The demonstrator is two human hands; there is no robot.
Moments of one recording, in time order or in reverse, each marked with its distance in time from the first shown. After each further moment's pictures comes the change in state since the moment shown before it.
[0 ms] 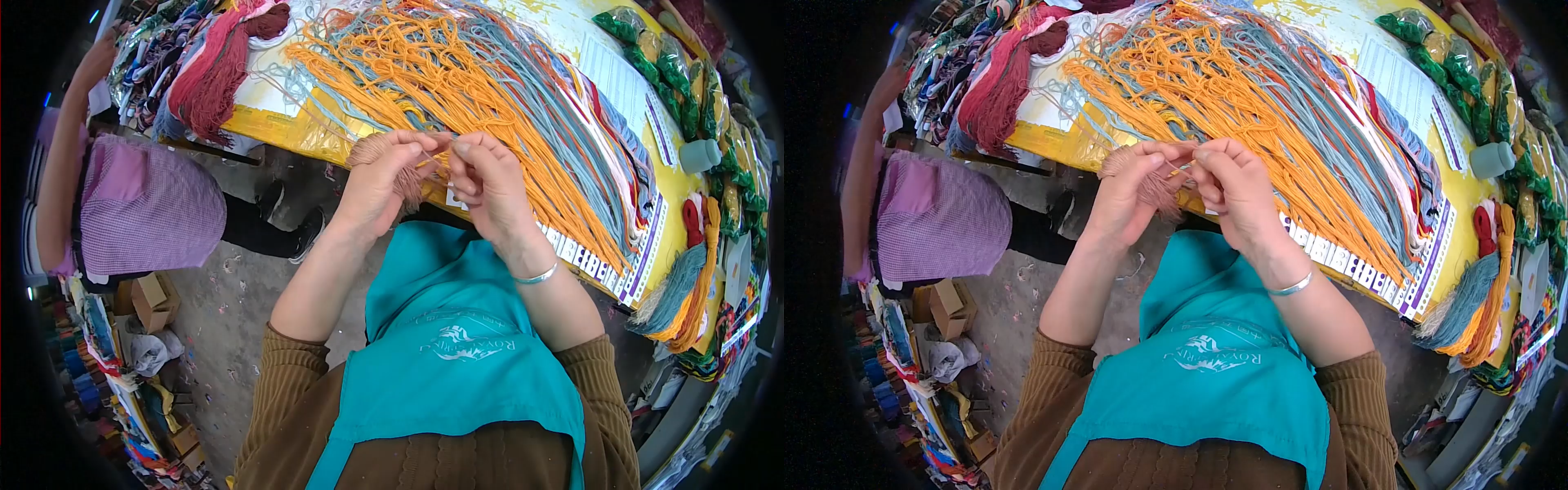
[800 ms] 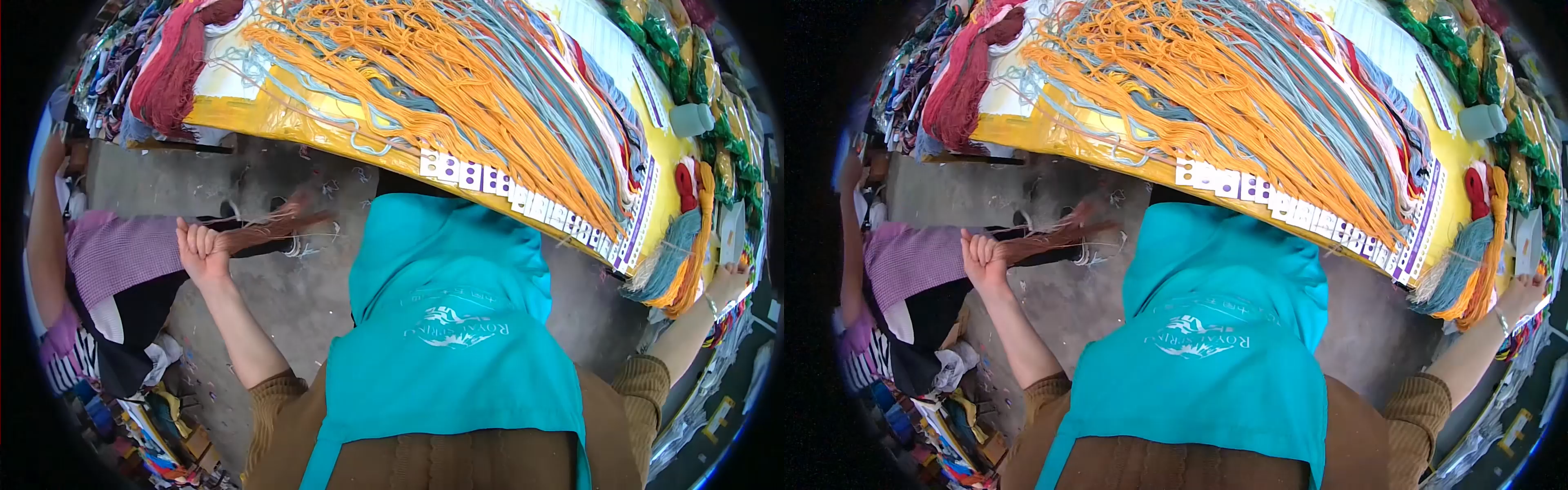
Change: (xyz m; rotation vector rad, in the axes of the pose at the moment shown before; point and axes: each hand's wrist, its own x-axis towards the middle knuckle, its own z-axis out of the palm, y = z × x) left_hand -0.158 0.078 -0.243 -0.509 0.305 0.476; right_hand -0.316 -0.318 -0.401 -0.161 0.848 -0.825
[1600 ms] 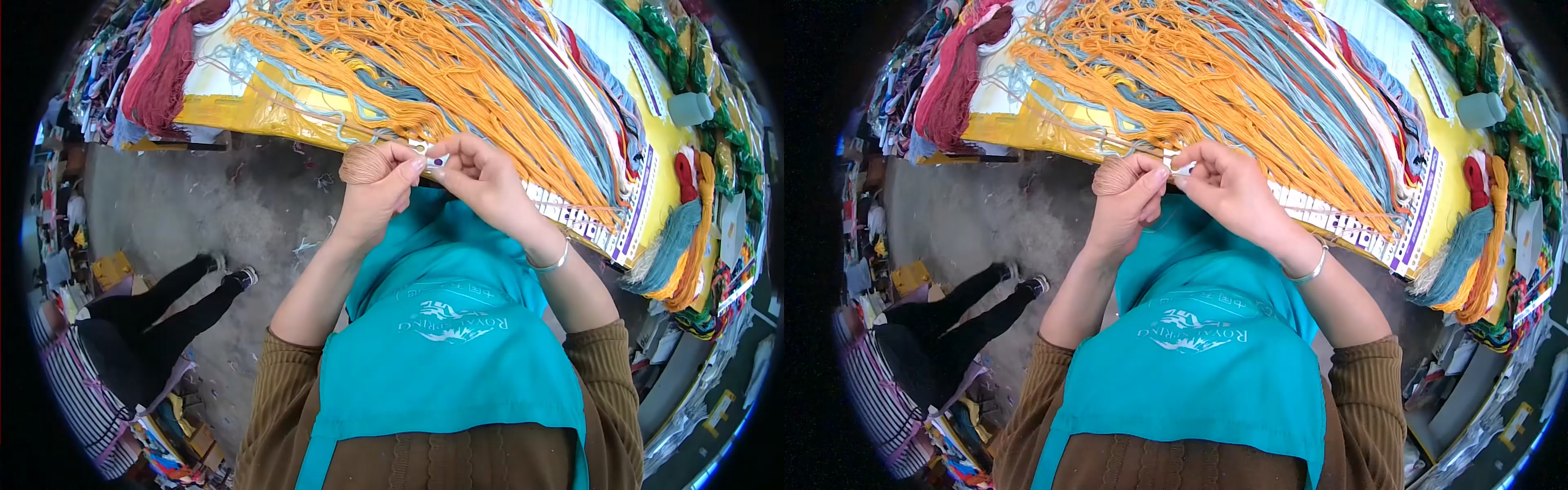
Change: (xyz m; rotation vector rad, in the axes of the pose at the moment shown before) left_hand -0.043 -0.272 0.158 0.781 -0.258 -0.528; right_hand -0.334 0.233 0.367 -0.468 -1.138 0.372
